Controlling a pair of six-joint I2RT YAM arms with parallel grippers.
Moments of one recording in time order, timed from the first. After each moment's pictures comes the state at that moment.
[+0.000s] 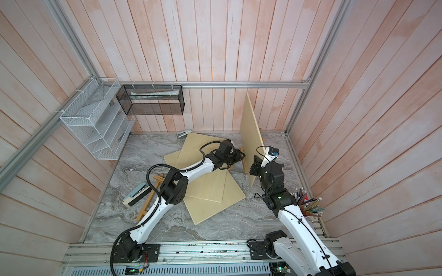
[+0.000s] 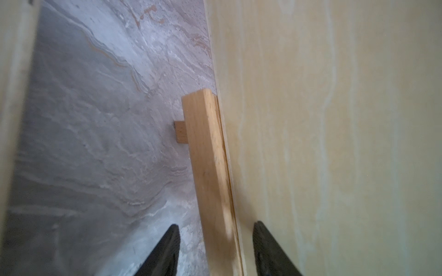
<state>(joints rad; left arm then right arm) -0.75 2.70 2.32 -0.15 0.25 -0.97 0.30 0.88 0.64 0.00 0.15 0.37</state>
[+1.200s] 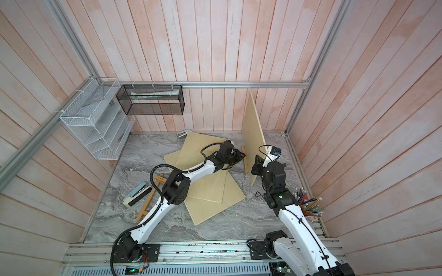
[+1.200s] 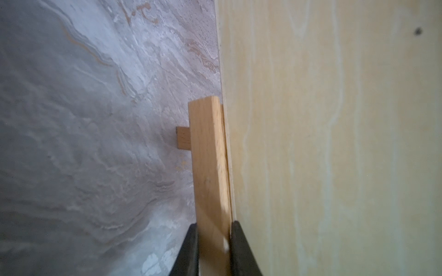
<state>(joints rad) -0.76 2.75 2.35 -0.04 0.25 -1.07 0.26 0.88 0.64 -0.01 0.12 0.38</state>
